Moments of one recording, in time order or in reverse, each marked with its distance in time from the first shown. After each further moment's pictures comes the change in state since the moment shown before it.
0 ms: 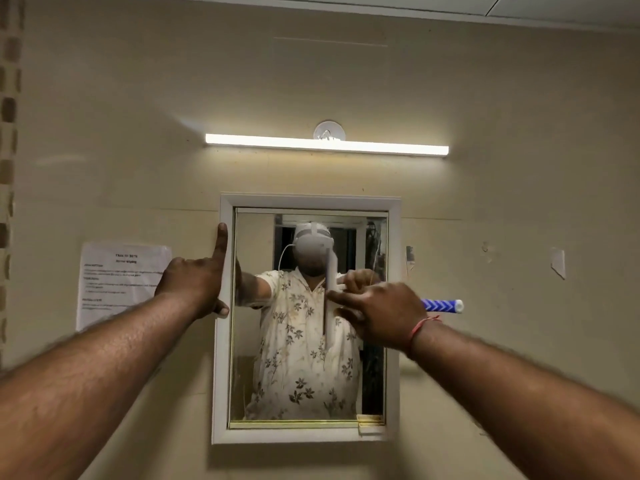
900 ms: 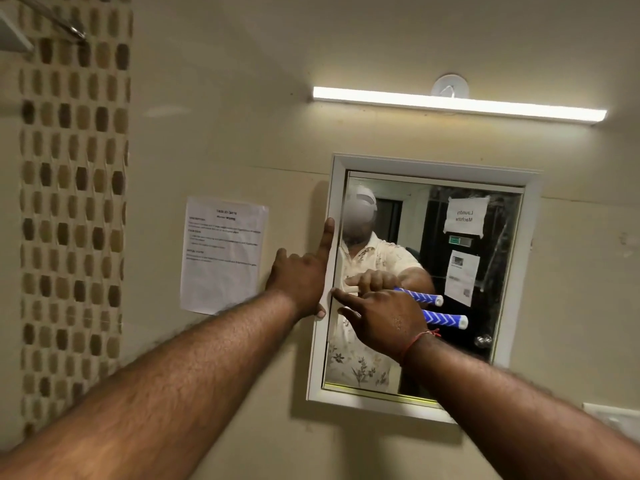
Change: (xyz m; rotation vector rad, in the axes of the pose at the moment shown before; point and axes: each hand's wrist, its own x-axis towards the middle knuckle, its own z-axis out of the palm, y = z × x) left_hand -0.030 -0.020 0.056 -0.012 0.009 0.152; right_hand 0.081 -0.177 0.071 0.137 0.018 -0.008
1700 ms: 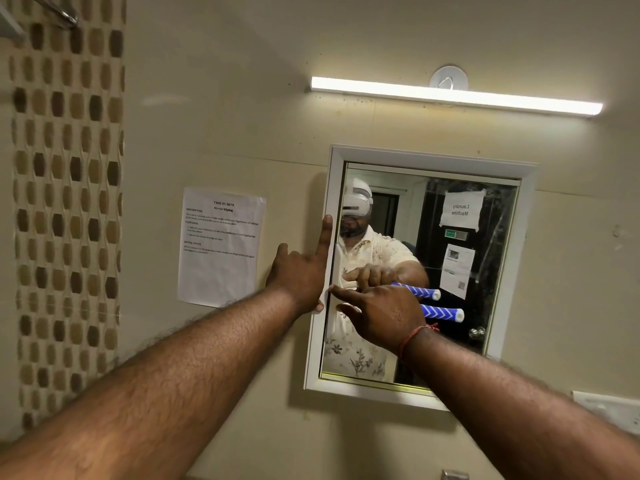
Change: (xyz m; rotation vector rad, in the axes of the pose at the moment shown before) left_hand -0.004 0.005 0.010 0.025 0.002 0.020; right_hand -0.006 0.000 0.002 0.013 -0.007 -0.007
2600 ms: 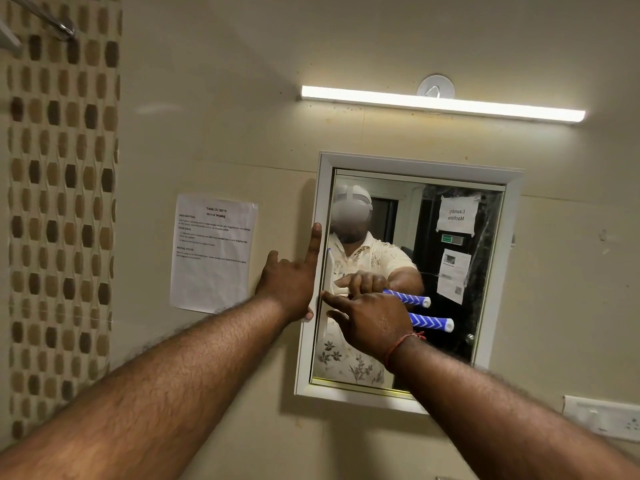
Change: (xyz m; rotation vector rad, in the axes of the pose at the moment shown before) left_hand -0.001 0.004 0.005 0.005 -0.009 -0.003; right_hand -0.006 -0.003 0.004 -0.081 0.066 0.003
